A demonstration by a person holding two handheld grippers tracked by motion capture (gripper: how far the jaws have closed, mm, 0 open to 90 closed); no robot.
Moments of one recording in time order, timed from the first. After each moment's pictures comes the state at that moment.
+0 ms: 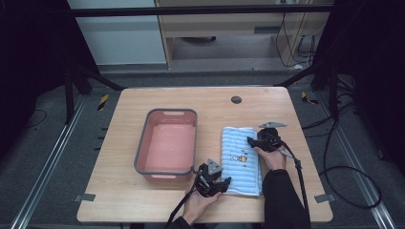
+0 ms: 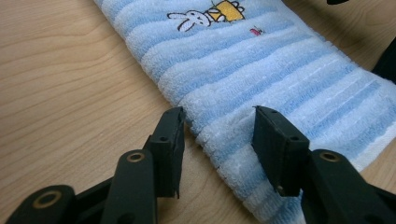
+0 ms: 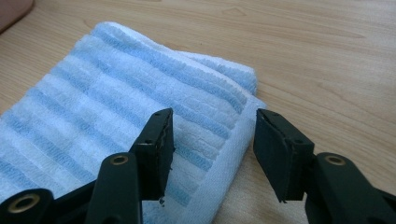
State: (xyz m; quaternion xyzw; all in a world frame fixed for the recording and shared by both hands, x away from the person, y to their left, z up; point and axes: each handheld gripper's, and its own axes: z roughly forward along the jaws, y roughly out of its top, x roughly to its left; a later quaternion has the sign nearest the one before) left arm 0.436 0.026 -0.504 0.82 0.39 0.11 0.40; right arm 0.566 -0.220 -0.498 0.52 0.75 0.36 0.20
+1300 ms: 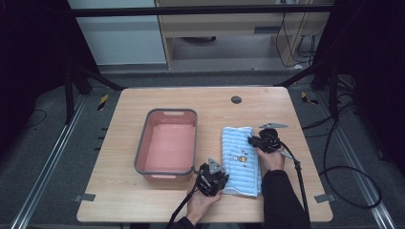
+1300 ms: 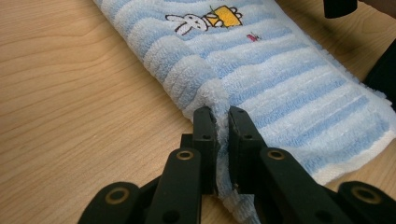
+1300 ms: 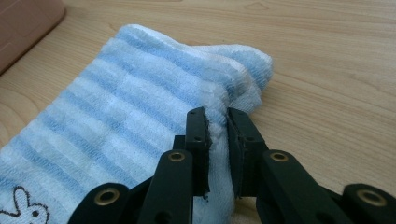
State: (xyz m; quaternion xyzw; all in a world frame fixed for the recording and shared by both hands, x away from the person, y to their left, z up) left arm 0.435 0.023 -0.499 0.81 0.40 0.10 0.40; right arm 0.562 -0.219 -0.498 0.52 0.74 0.39 0.16
